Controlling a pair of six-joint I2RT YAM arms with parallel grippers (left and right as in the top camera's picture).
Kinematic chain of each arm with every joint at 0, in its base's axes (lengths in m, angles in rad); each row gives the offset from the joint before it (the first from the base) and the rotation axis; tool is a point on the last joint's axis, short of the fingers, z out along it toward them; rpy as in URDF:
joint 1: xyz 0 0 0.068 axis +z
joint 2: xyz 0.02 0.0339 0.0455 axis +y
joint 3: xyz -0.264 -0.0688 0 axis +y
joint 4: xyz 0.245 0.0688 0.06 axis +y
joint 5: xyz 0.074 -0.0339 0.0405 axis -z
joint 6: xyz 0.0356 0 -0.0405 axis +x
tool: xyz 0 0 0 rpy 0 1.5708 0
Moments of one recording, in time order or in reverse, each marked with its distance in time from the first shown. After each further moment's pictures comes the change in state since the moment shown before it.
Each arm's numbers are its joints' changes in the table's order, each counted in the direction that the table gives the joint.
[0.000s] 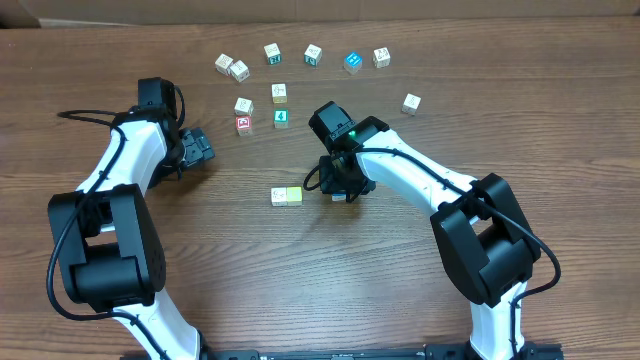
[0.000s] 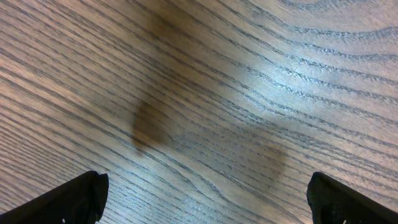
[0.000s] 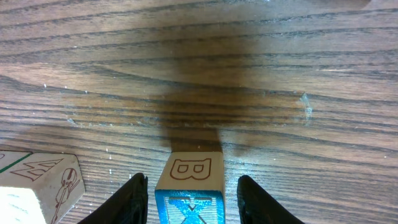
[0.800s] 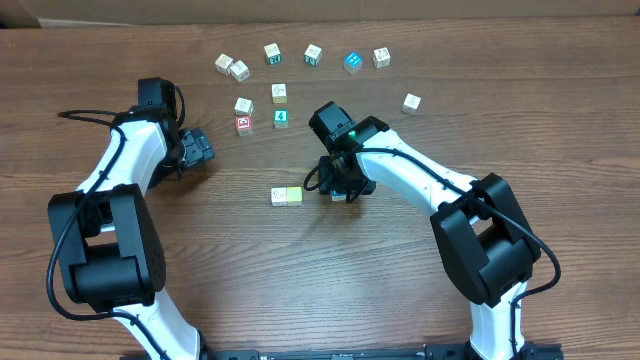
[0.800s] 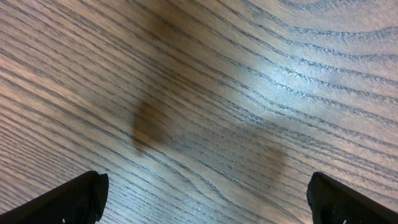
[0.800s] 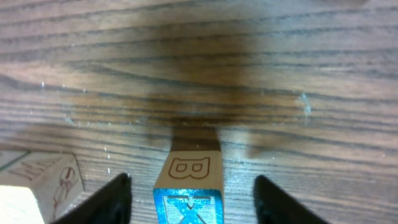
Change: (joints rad) left arm 0.000 0.000 0.000 0.000 0.000 0.000; right arm 0.000 0.000 0.000 0.003 0.000 0.002
